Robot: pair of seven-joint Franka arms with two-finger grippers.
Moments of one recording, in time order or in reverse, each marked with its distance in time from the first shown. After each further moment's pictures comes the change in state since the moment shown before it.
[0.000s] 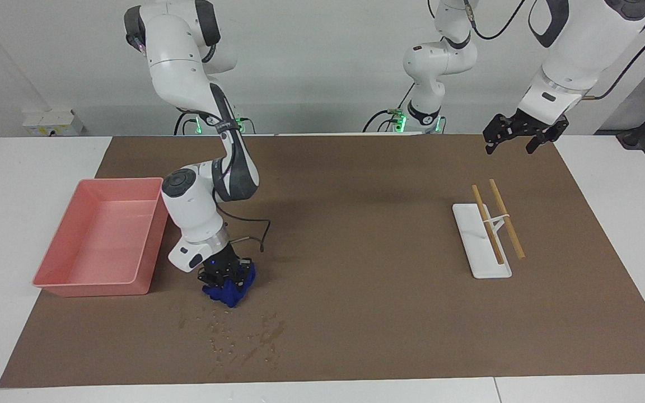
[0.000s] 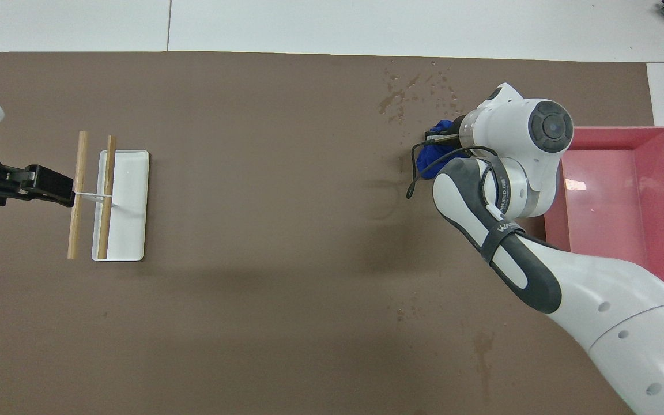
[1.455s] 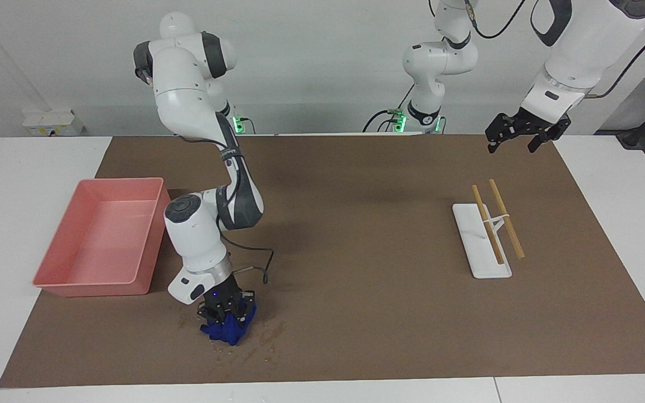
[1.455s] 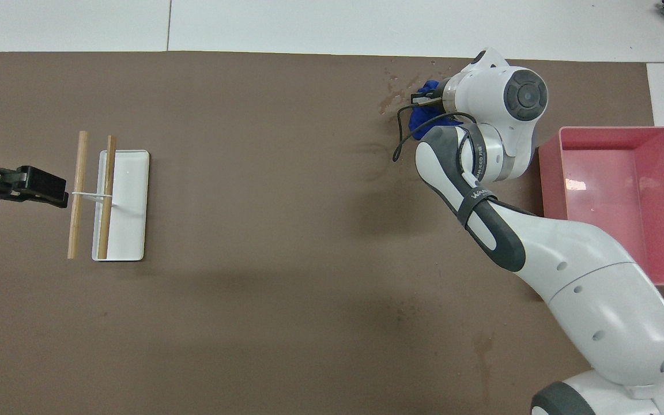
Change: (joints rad) left arm -0.077 -0.009 0.096 -0.007 -0.001 0.000 0.002; right arm 0.025 0.256 -0.002 0.376 -0.040 0.010 0.054
